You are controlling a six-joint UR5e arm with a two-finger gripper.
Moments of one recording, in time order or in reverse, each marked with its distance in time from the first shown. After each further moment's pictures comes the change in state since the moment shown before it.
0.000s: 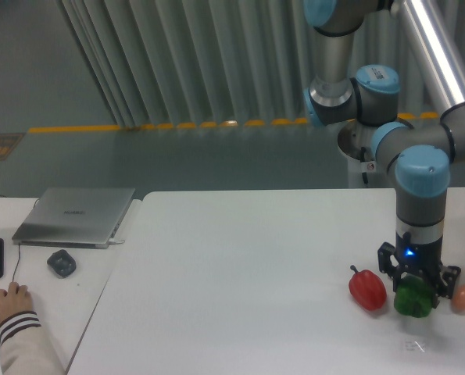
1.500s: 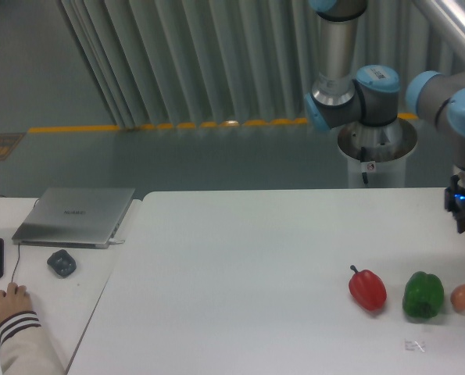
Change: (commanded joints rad) arm 0.210 0.158 -0.009 -0.238 0.115 0.870
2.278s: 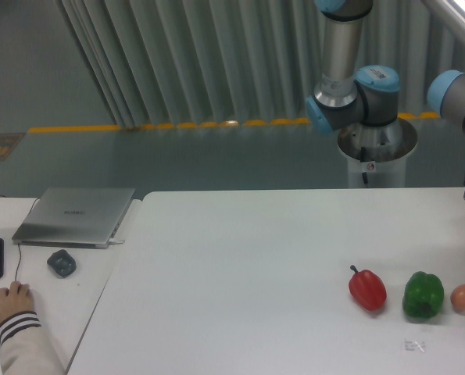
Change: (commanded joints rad) arm 0.032 0.000 -0.017 -0.018 -0.124 0.215
